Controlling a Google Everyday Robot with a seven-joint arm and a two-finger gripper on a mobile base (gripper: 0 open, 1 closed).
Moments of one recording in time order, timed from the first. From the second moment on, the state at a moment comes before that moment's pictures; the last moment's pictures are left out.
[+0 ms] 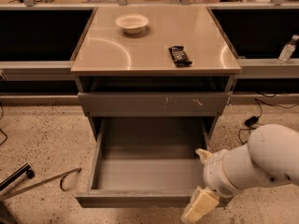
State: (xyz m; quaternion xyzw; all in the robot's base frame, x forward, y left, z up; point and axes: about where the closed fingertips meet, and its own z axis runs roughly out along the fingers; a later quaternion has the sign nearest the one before) arm 0.361 -0.117 0.686 -0.55 0.79 0.16 0.21
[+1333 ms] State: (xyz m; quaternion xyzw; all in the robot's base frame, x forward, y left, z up) arm 0.316 -0.096 0.553 -0.51 0.78 0.29 0.20
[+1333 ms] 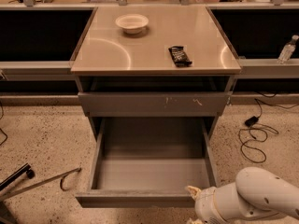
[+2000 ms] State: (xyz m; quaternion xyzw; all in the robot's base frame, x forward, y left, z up) arm 0.313 -0.093 0.537 -0.51 0.78 0.29 0.19
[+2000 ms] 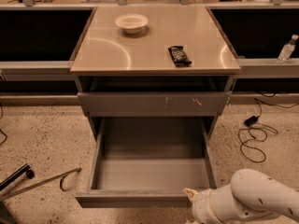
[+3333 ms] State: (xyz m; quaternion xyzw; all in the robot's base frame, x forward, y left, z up) arm 0.323 -0.097 0.423 -0.50 0.78 0.34 0.18
